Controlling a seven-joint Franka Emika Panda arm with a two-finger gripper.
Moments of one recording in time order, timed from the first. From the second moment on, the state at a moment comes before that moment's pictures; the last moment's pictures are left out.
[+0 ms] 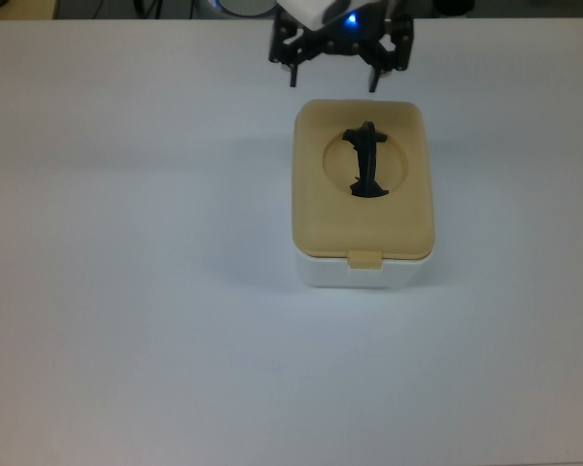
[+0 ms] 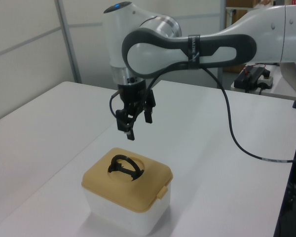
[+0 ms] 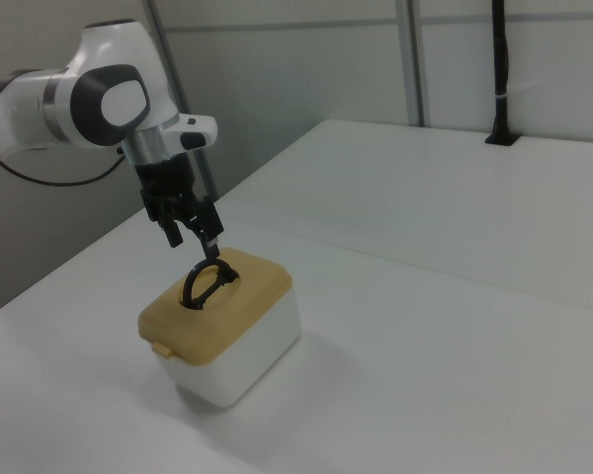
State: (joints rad) arm 0.27 0.20 0.01 -1.40 -0.04 1.56 0.27
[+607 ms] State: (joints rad) arm 0.03 0.09 0.00 -1.40 -0.04 1.45 0.04
